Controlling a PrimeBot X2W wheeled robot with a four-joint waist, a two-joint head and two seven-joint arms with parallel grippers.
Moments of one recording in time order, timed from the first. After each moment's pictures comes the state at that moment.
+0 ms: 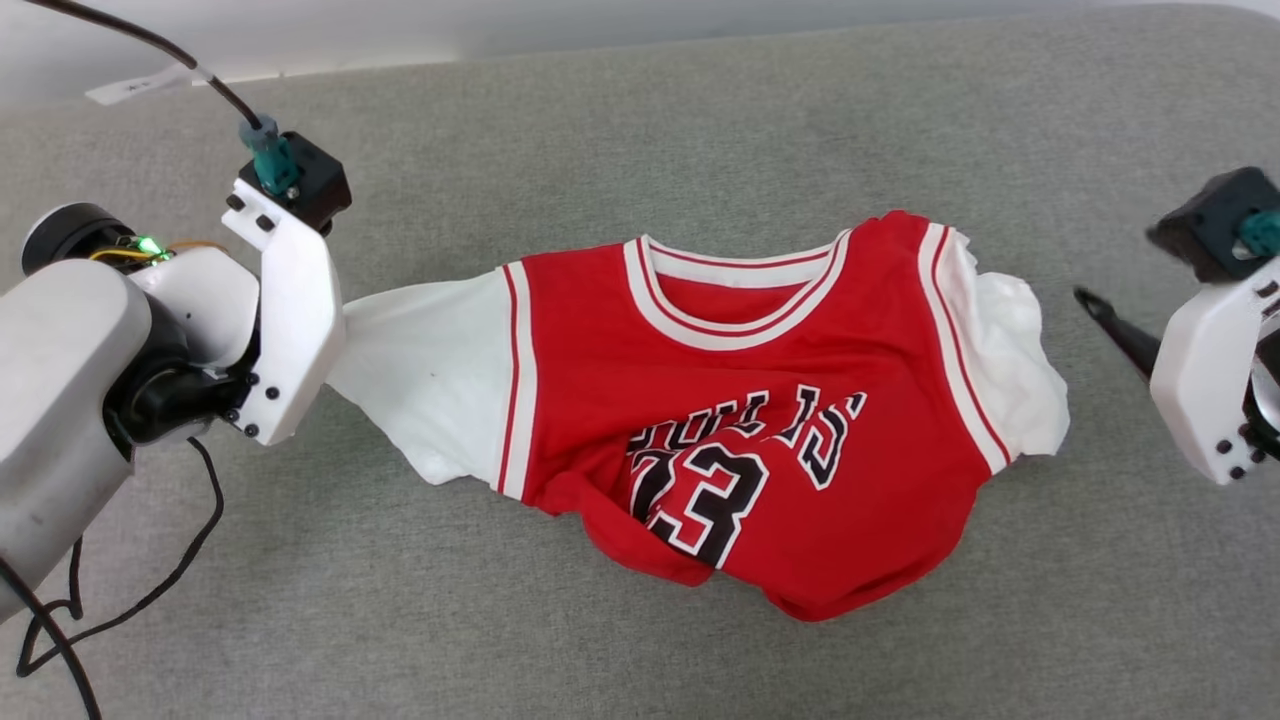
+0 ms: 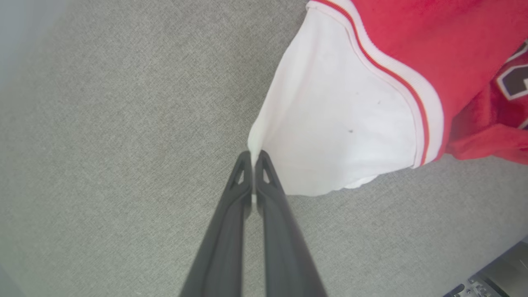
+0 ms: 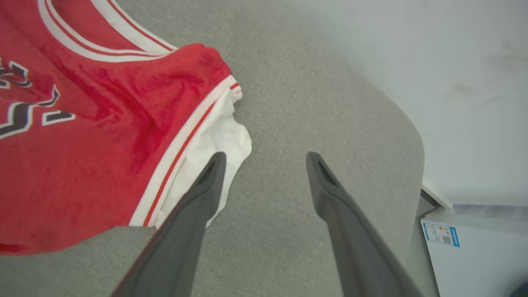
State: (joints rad) left arm -1.04 0.82 -1.01 0.25 -0.98 -0.13 0.81; right arm -0.63 -0.77 0.51 0.02 0.46 0.13 0.52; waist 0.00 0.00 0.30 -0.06
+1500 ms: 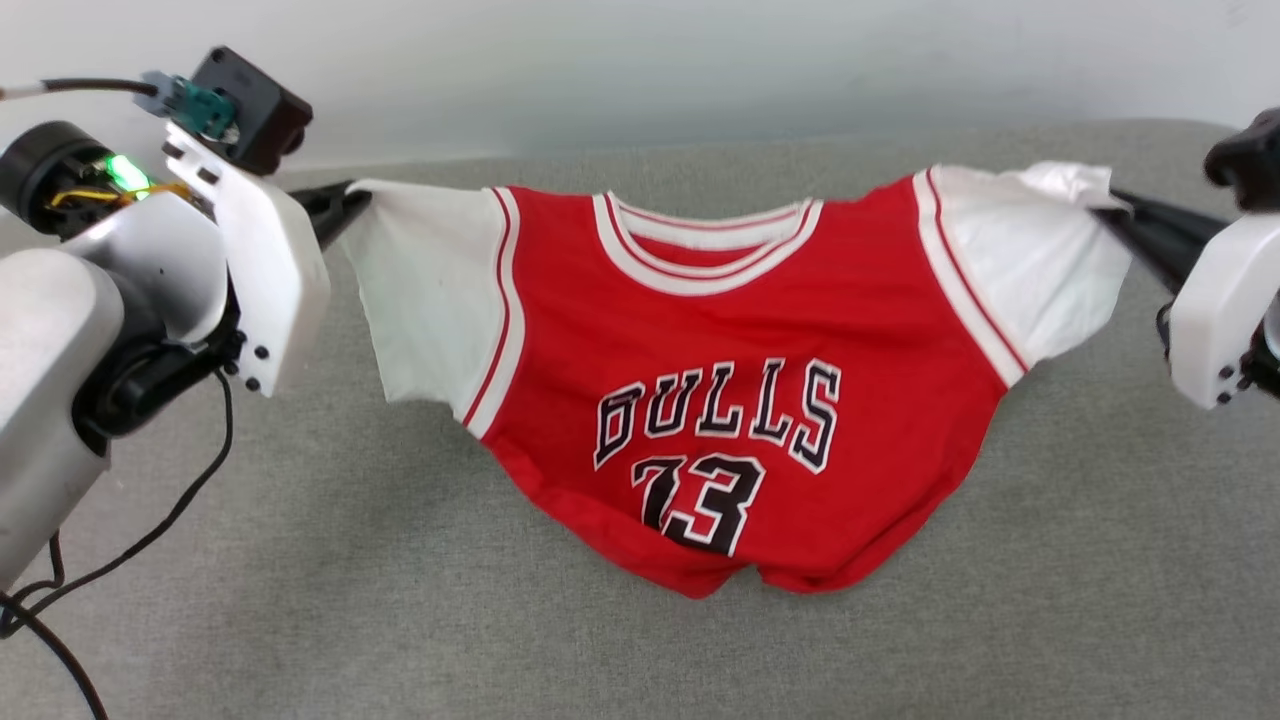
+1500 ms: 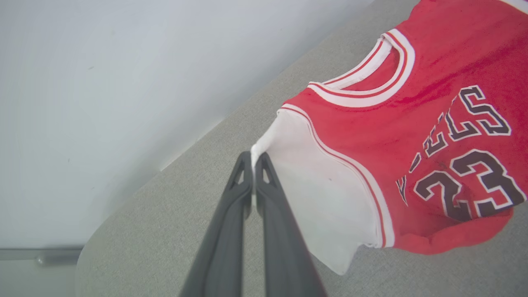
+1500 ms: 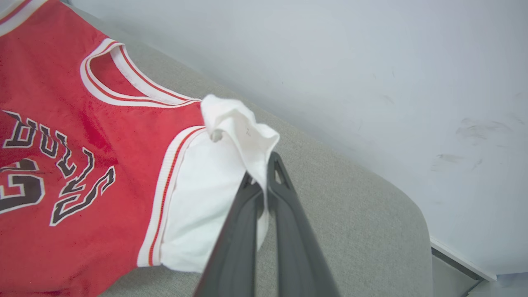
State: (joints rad) left arm -1.02 0.85 -0.92 0.14 -0.90 -0.09 0.45; right arm -0.91 -0.81 0.89 0.35 0.82 0.13 0.17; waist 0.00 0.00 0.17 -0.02
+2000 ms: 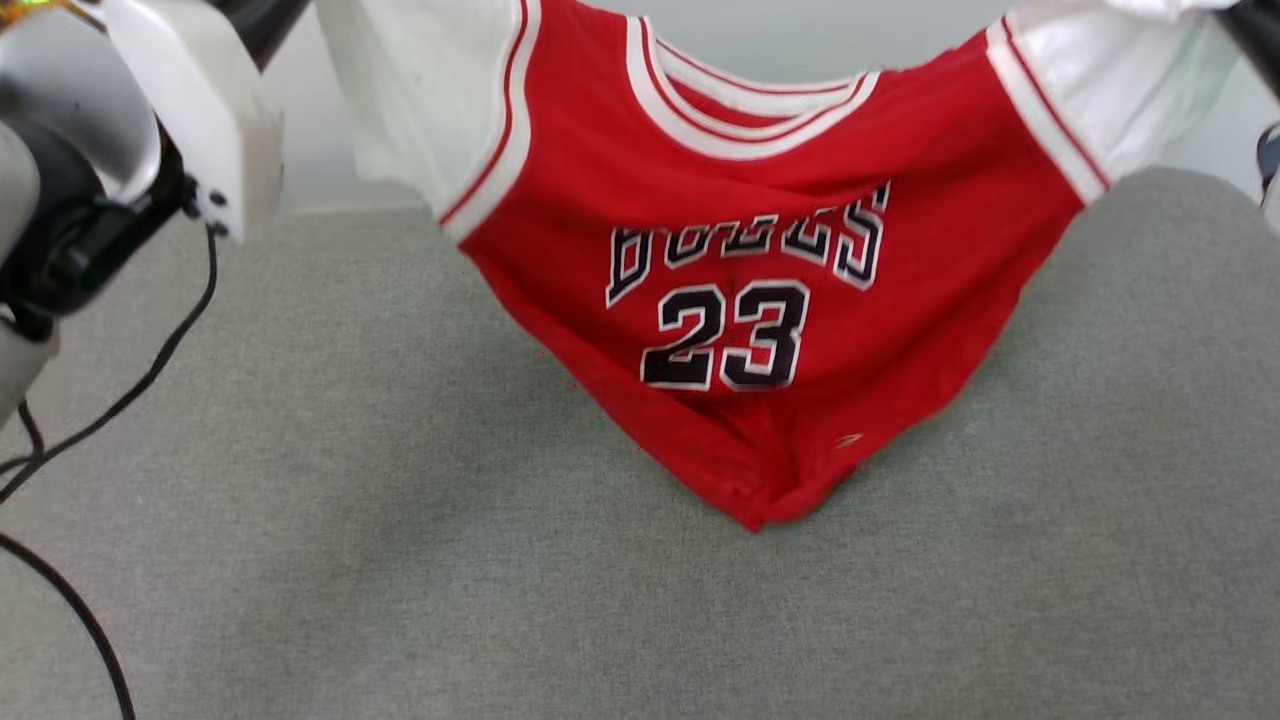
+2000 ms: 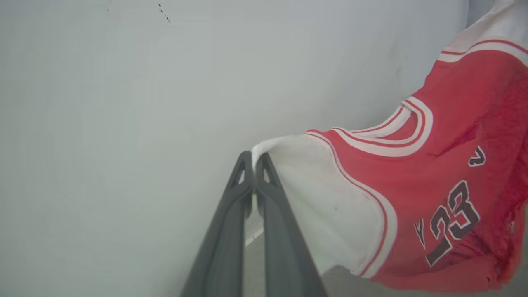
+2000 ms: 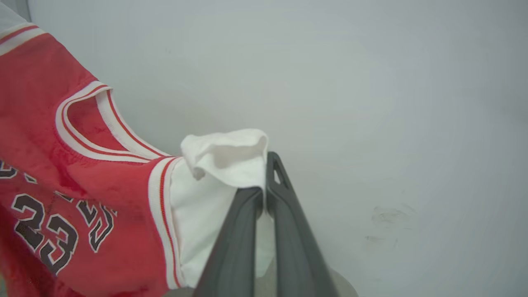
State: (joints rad) left arm -1.15 0.84 -0.82 0.07 -0.84 -0.04 0.33; right arm -1.00 -0.80 0.67 0.29 0.75 0.13 0.16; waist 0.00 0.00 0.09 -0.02
